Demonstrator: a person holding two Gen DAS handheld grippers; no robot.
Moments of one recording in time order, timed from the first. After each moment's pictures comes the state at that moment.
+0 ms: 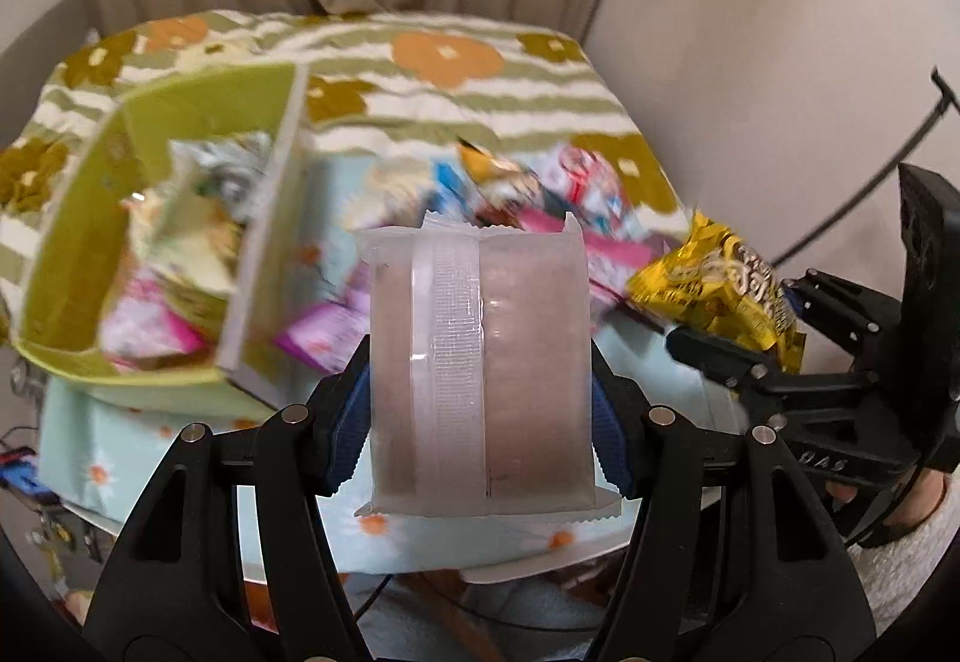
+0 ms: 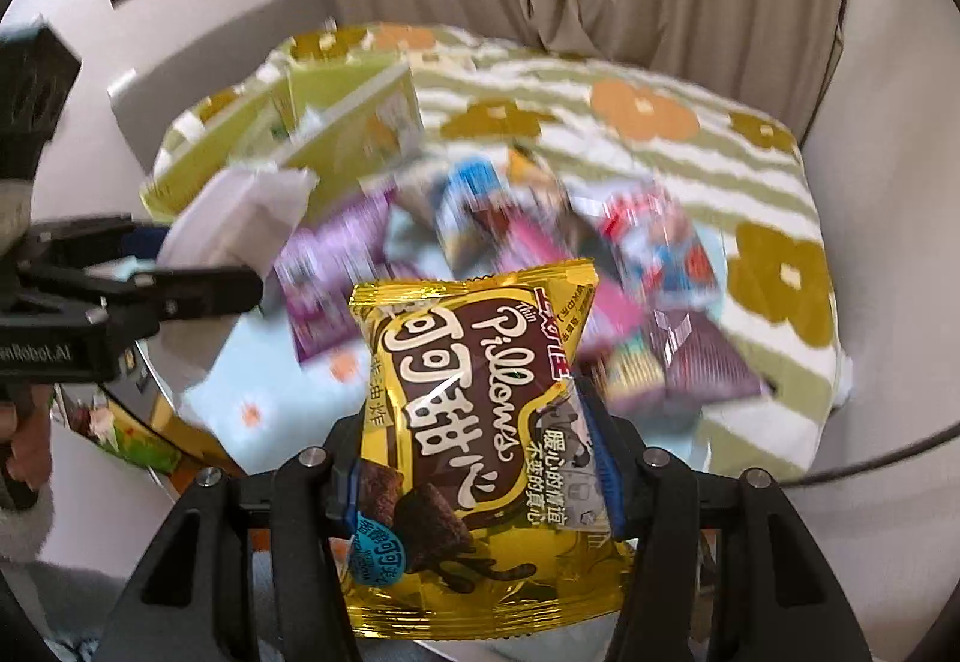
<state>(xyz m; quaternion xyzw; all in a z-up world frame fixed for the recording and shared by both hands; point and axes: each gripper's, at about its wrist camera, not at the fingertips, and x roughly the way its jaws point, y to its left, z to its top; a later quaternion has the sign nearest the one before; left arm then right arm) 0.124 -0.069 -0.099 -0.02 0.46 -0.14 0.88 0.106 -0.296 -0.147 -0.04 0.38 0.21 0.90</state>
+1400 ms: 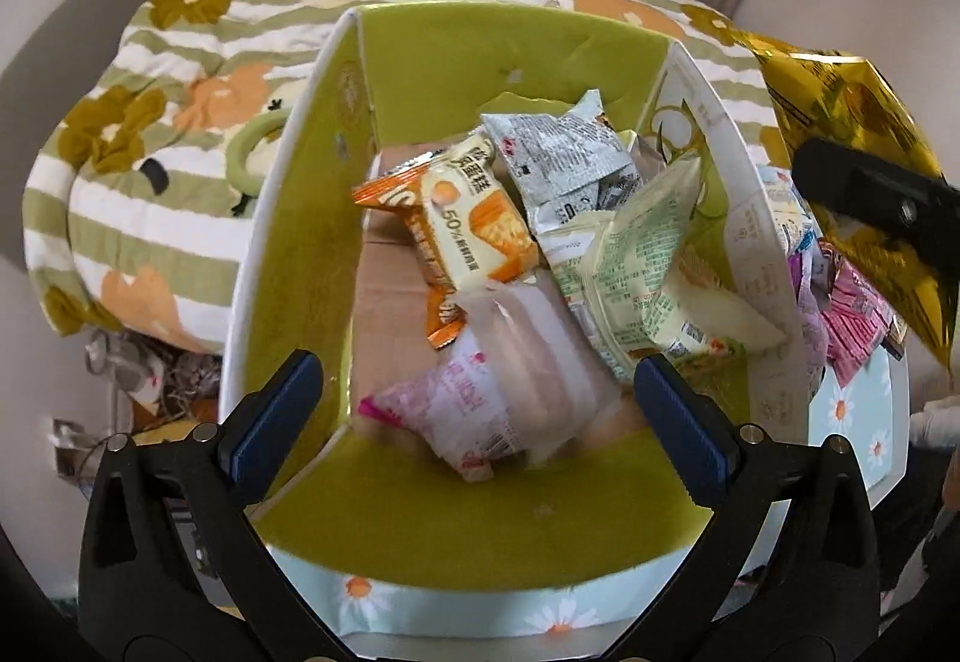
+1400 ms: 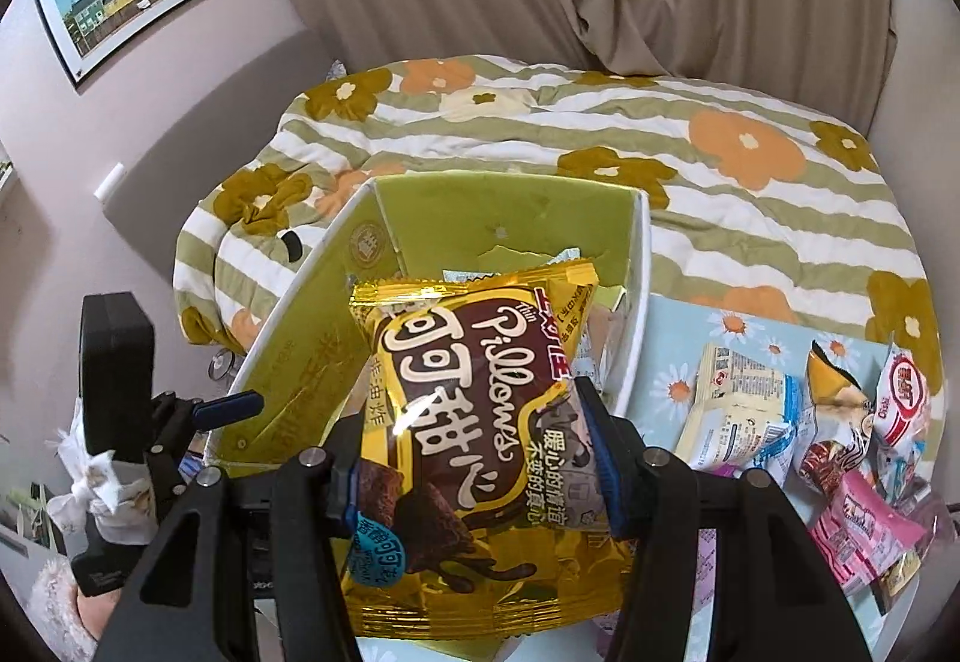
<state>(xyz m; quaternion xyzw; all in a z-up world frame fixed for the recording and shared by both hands) 0.246 0.161 -0.156 0.01 0.52 -0.04 0.85 0.244 -0.046 -0.087 0.04 0.40 0.22 0.89</state>
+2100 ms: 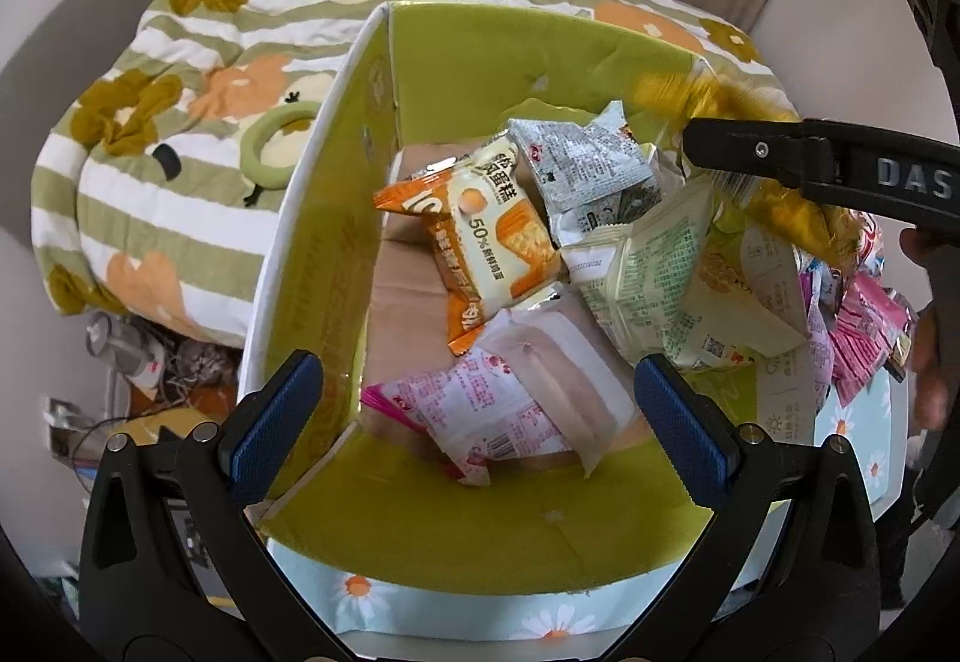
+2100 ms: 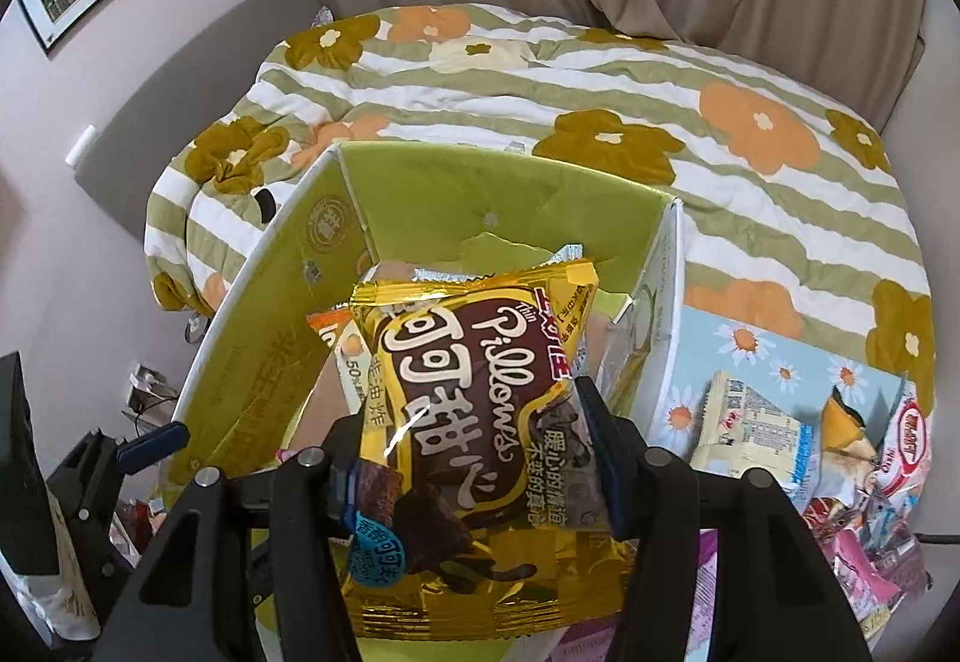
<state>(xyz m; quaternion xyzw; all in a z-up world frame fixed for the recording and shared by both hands) 0.250 0.174 -0.160 -0.01 0.52 -0.02 0.85 0.302 -0.018 -0.109 0.01 0.46 0.21 0.86</state>
